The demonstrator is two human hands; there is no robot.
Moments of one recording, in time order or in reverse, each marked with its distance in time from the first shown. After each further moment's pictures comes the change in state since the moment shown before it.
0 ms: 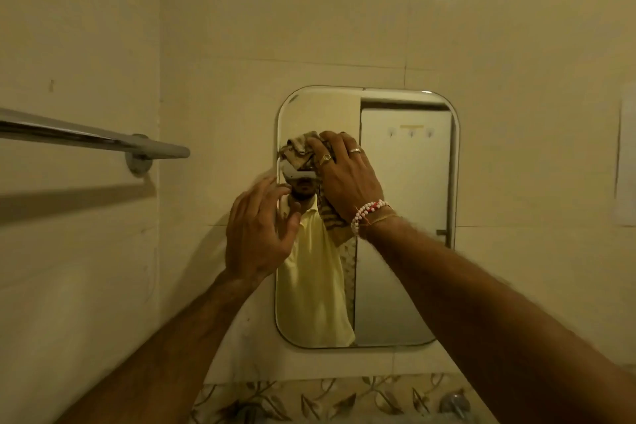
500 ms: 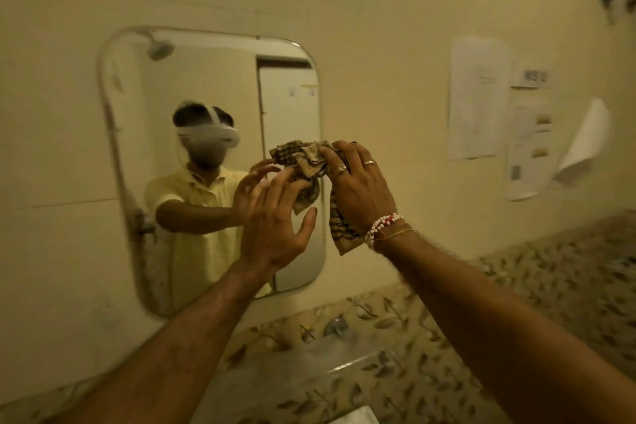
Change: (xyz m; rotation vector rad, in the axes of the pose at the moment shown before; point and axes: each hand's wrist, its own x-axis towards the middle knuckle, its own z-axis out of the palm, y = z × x) left_hand -0.041 0.202 0.099 -0.323 -0.184 0.196; right_hand -0.180 0.145 -0.082 -0.168 -0.069 0.221
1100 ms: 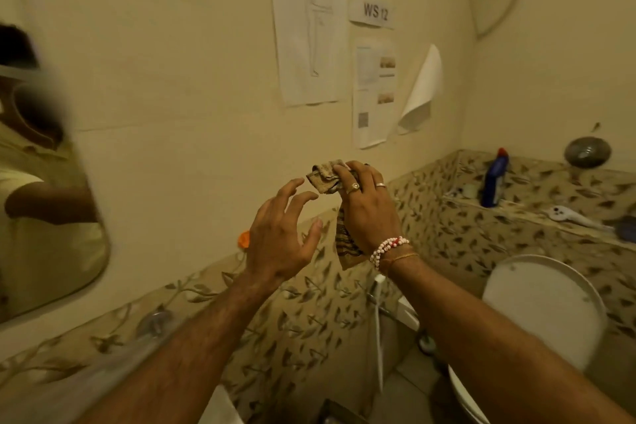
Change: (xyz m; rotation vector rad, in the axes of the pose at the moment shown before) left_hand -0.021 0.243 0.245 -0.419 -0.220 0.023; right_hand -0.211 0.279 -0.040 -0.241 -0.103 0.319
